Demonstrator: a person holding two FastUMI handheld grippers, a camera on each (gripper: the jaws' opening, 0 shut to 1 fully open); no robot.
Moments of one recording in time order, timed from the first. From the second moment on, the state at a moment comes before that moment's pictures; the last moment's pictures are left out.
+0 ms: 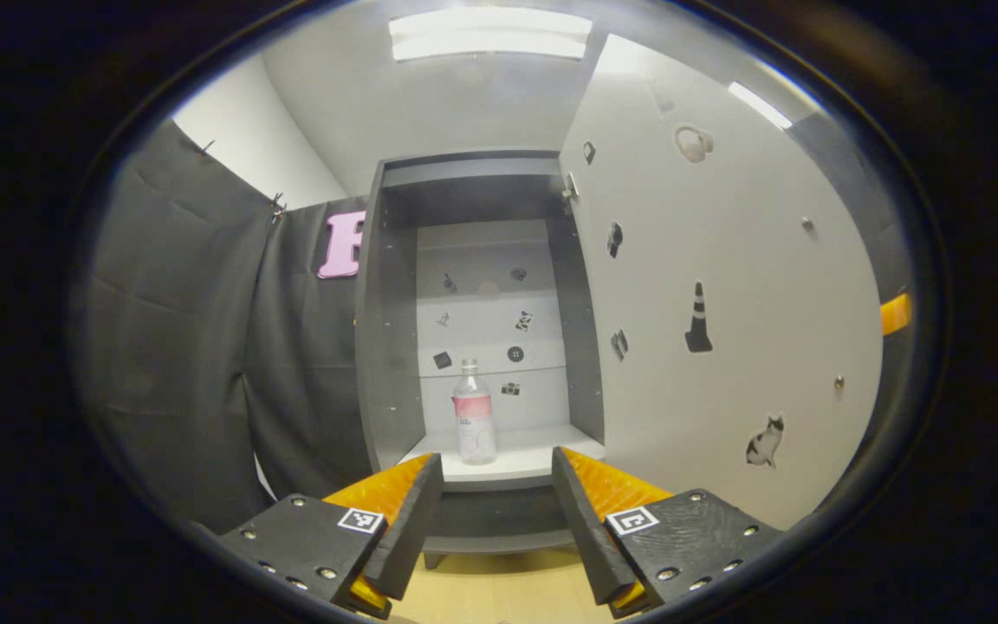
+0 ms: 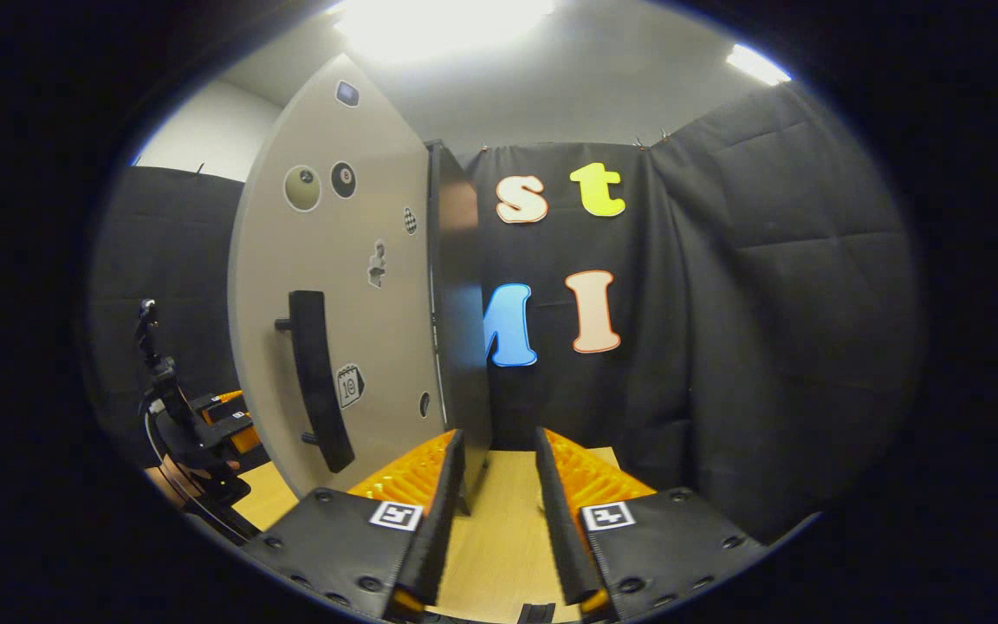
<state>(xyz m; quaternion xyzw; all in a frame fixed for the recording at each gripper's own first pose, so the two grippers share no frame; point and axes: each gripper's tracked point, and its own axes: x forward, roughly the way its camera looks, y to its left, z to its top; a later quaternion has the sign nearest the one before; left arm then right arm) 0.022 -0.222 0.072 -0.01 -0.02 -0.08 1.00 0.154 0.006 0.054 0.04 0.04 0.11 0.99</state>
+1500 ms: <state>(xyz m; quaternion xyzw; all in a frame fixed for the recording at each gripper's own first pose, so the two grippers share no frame) 0.302 -0.219 0.025 -0.02 0.03 -0.17 0.99 0.208 -0.038 0.014 0.03 0.08 -0.13 0.99</state>
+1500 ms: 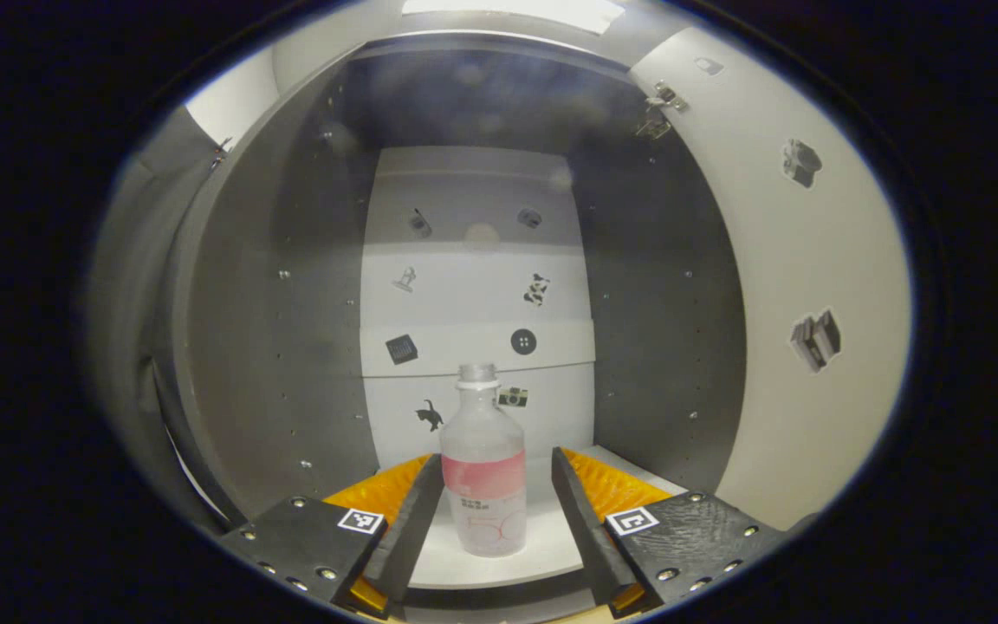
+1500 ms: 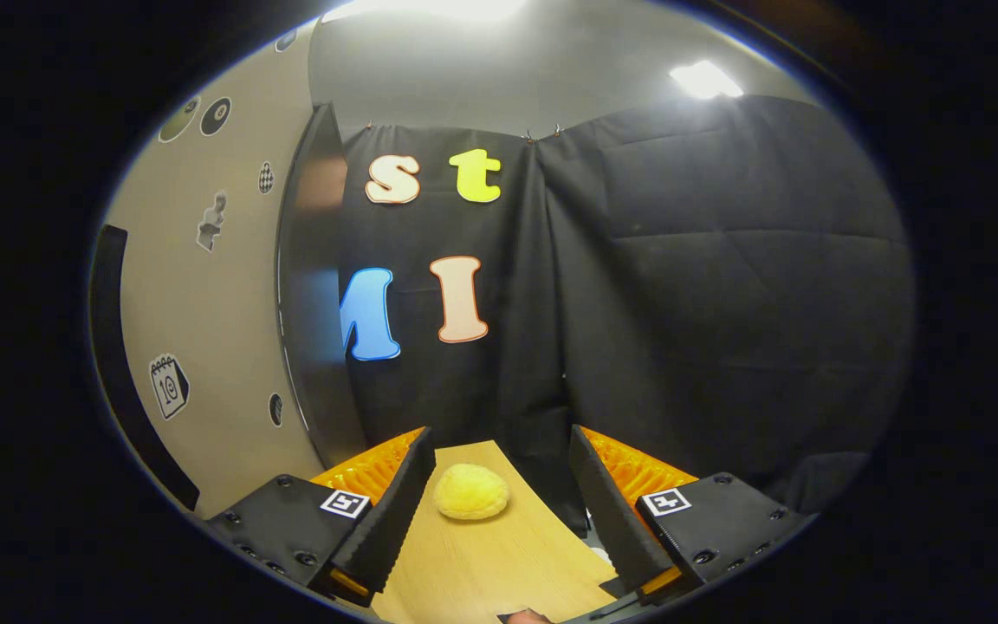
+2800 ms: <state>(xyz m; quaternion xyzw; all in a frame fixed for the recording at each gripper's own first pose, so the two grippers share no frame) 0.284 -0.185 0.029 -0.05 0.02 -0.14 0.99 0.223 -0.033 0.003 0.03 0.10 -0.09 0.99</state>
